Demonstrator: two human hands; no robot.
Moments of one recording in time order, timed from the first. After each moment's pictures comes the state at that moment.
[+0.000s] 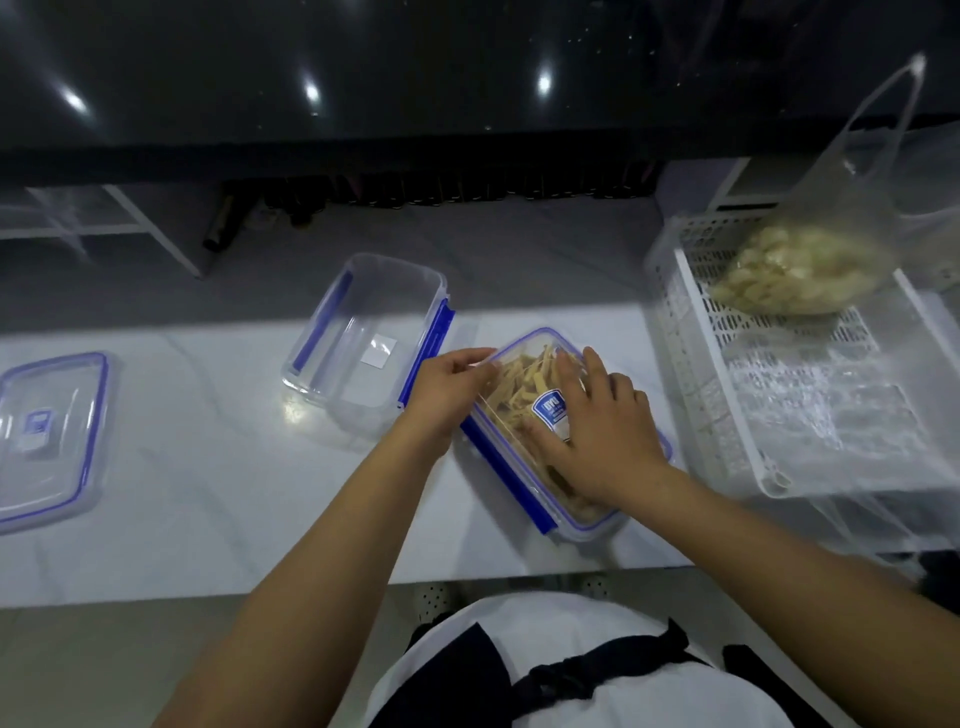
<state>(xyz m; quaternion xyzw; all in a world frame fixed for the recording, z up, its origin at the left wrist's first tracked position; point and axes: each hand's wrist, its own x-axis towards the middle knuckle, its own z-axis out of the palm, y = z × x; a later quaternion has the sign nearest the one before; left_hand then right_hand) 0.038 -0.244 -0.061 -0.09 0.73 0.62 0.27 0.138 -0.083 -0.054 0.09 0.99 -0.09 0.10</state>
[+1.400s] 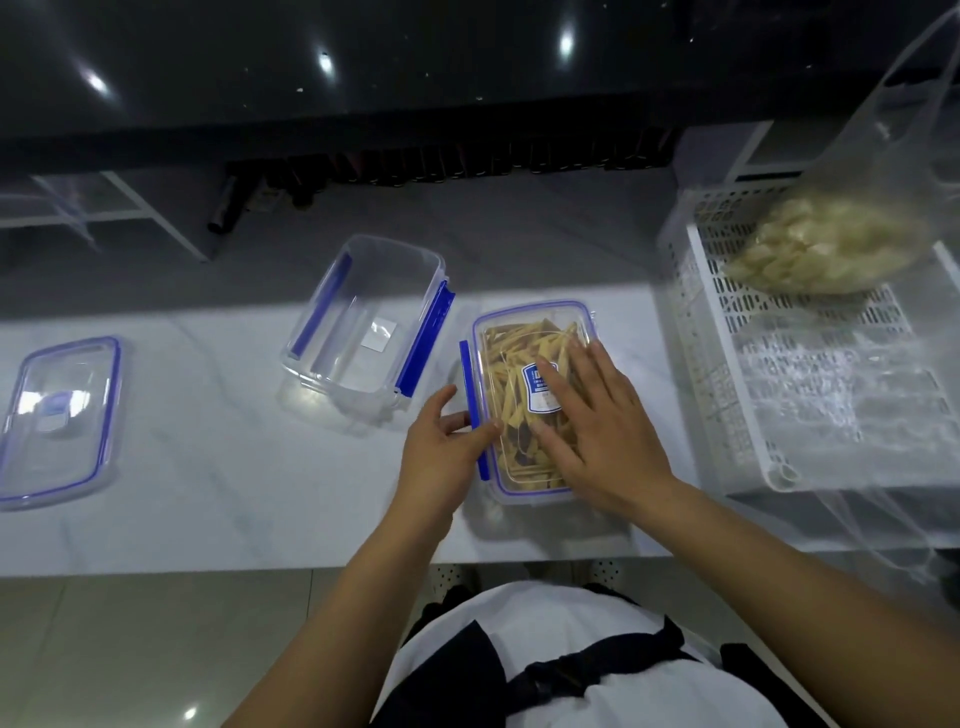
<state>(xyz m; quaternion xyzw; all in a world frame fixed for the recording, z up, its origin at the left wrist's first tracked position) 0.117 -0.256 -0.062 -0.16 0.72 0.63 0.22 0.158 -0.067 -0.074 0.00 0.98 -0.20 0.04</state>
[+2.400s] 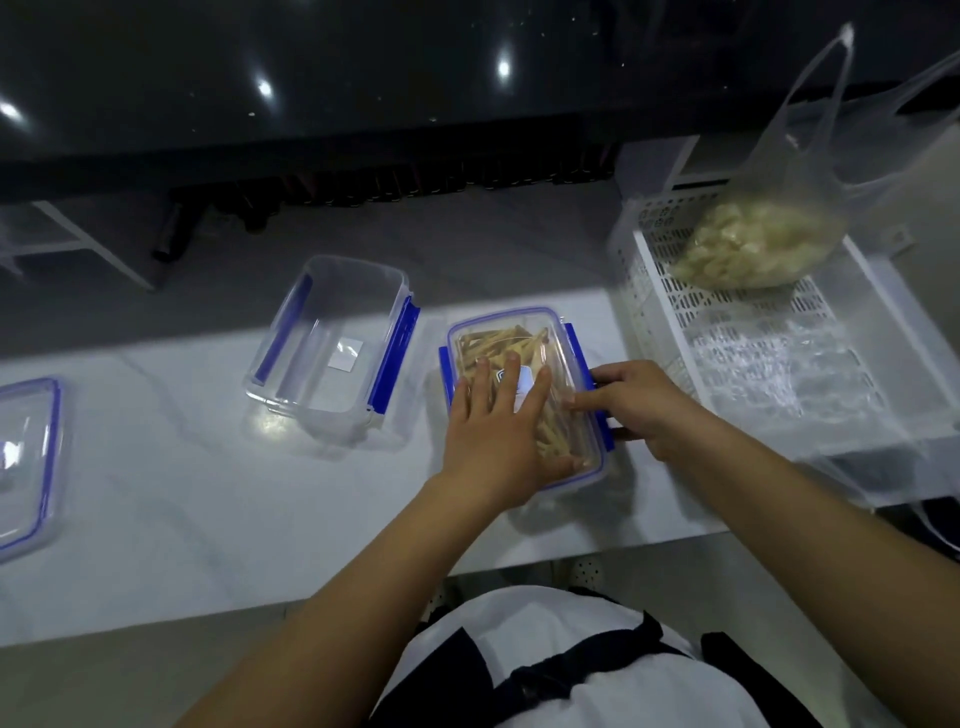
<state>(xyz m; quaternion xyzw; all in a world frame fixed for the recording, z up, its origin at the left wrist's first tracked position) 0.109 -0.197 -0.060 0.31 0.93 0.06 0.20 0.135 -0.021 -0.036 0.37 0.71 -0.59 0.15</state>
